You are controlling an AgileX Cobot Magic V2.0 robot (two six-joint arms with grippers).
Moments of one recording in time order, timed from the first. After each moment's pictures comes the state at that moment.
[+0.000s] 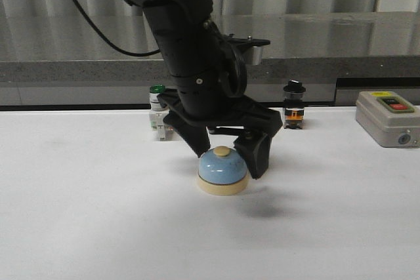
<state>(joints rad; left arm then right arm) -0.71 2.11 -1.60 -0.10 0.76 0.05 0.09 -0.01 0.03 -0.04 0.09 0.09</state>
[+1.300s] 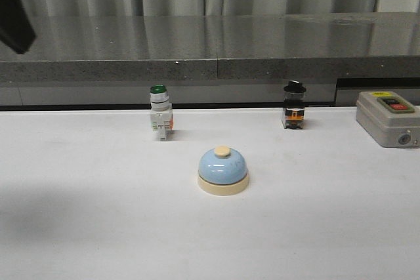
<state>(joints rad) -0.20 1.25 -0.95 -0.08 0.65 0.05 0.09 -0.01 0.03 -0.04 0.09 0.09</state>
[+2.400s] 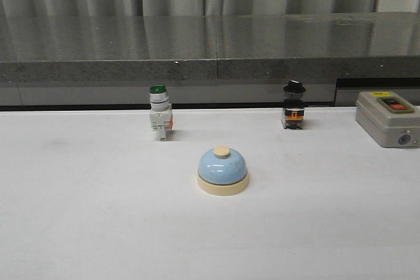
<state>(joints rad) -0.12 0.51 -0.60 -0.12 0.57 0.05 0.09 -0.01 0.03 -0.04 0.09 0.09</state>
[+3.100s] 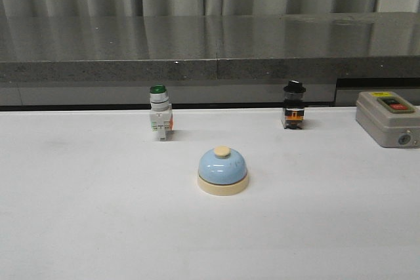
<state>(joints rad) -0.12 0.51 -0.60 -0.12 0.57 0.05 0.09 -0.01 0.03 -0.04 0.09 0.09</state>
